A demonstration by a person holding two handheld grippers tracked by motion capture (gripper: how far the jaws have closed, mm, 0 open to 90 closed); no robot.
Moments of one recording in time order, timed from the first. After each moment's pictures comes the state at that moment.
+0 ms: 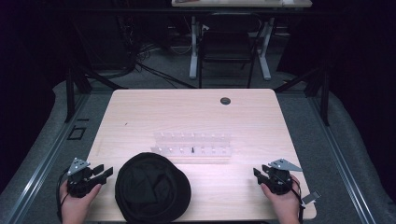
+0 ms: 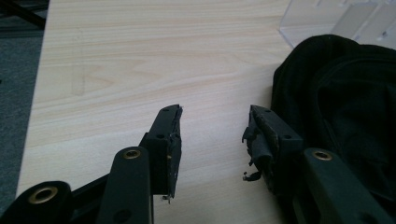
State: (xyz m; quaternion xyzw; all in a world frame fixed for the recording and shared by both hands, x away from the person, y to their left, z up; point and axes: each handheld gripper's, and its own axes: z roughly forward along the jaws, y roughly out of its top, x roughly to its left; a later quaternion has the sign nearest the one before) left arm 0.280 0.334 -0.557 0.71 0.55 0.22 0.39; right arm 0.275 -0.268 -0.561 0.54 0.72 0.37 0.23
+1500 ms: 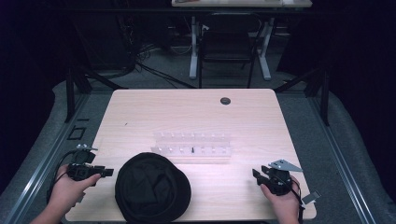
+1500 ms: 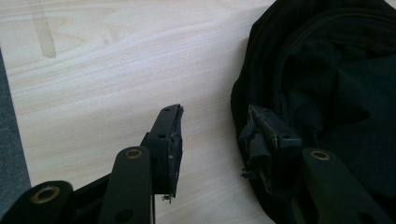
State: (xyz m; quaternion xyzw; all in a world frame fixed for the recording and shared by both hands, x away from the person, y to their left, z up) left arm 0.313 0.318 -0.503 0.78 0.58 0.07 0.24; right arm 0.274 -0.267 -0.562 0.54 0.72 0.38 0.21
